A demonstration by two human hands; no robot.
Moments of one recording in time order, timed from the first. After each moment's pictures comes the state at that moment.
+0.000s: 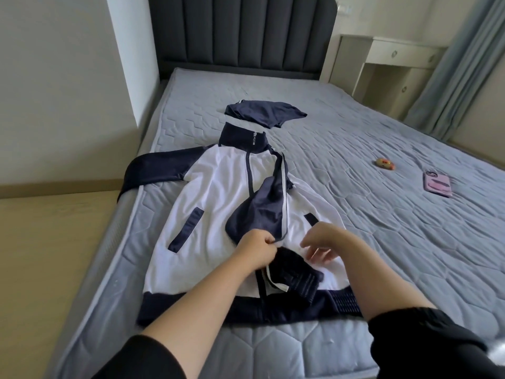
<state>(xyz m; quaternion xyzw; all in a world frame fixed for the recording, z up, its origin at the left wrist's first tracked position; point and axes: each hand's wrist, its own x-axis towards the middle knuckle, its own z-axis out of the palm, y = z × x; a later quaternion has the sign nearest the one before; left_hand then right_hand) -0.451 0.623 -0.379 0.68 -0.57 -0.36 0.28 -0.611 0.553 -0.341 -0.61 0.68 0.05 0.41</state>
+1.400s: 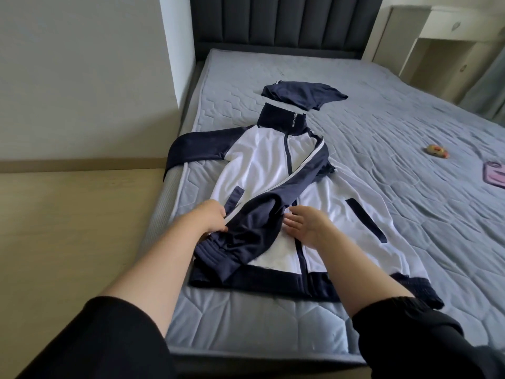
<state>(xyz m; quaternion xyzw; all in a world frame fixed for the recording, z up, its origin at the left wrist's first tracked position) -0.294 0.660 -0.361 0.79 -0.55 -0.27 0.06 -0.503 0.578 -0.390 -0.32 0.53 -0.32 0.72</state>
